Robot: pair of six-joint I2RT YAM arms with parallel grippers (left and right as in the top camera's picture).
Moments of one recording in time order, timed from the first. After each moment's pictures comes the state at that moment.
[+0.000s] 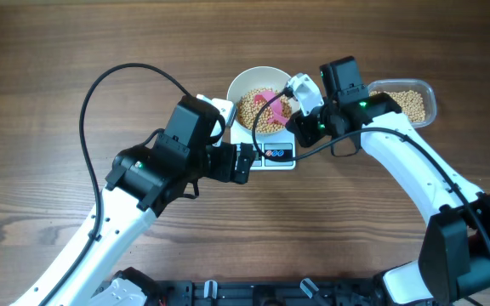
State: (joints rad) left arm -0.56 1.23 1.12 -0.85 0.13 -0.30; right arm 0.33 1.66 1.17 -0.61 -0.40 -0.21
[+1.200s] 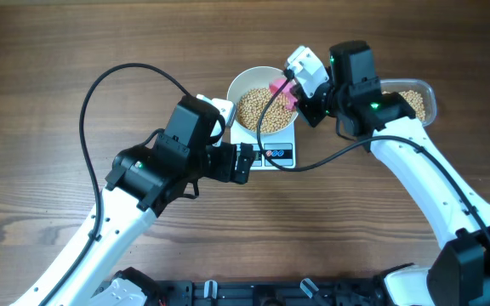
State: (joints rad) left arm -0.56 1.23 1.12 -0.85 0.13 -0.30; right arm 0.33 1.57 1.20 -0.43 -0.27 -0.43
